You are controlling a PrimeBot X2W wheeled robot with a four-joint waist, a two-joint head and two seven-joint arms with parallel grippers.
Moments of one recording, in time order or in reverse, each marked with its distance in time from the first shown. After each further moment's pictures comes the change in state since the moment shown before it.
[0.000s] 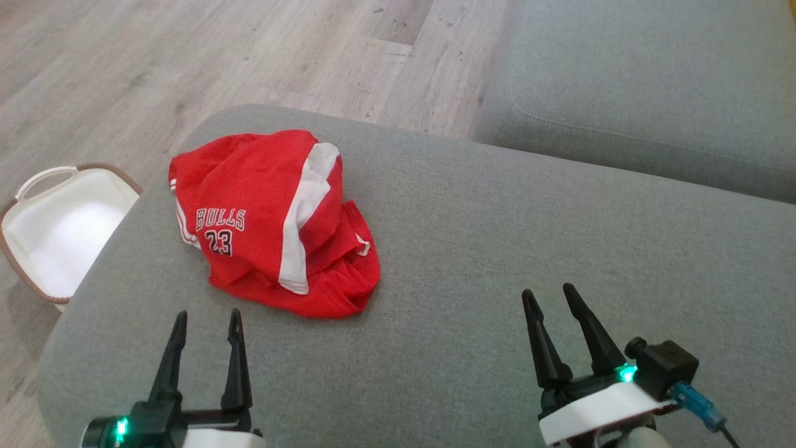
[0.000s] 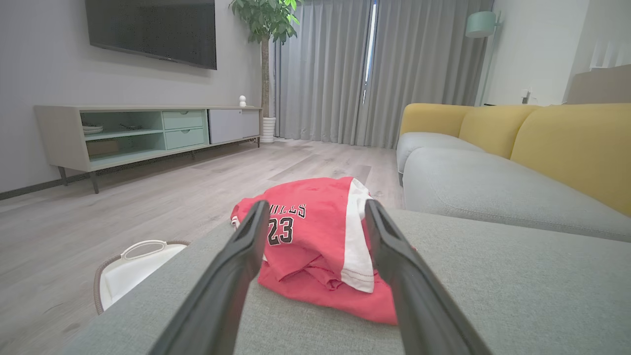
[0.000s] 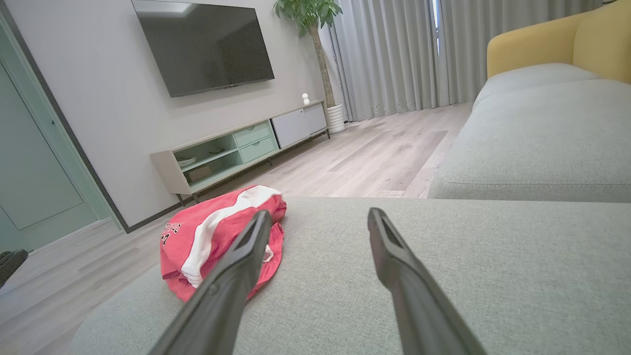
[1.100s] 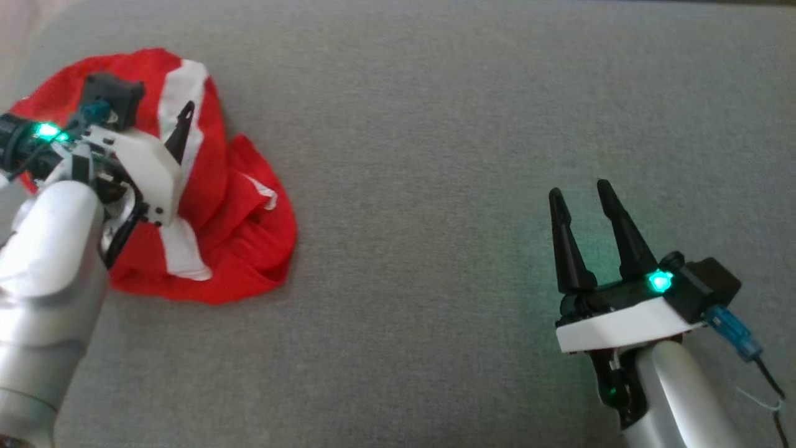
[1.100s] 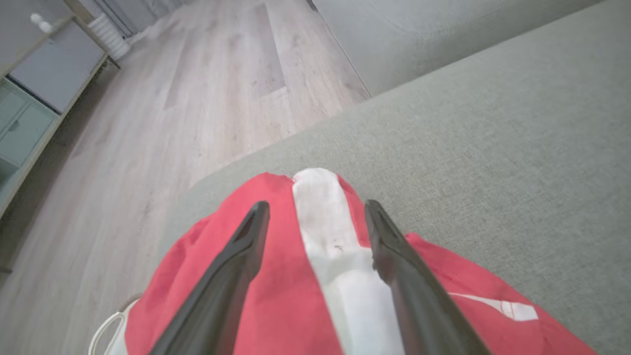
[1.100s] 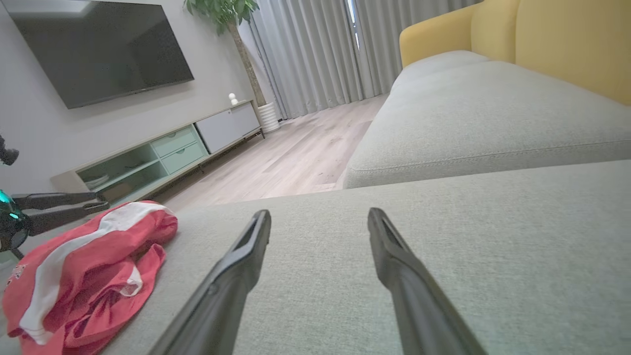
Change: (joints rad) left arm -0.936 0.376 -0.448 0.547 -0.220 -0.131 0.481; right arm -0.185 -0.004 -0.075 -0.064 -0.072 0.000 0.000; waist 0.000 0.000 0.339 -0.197
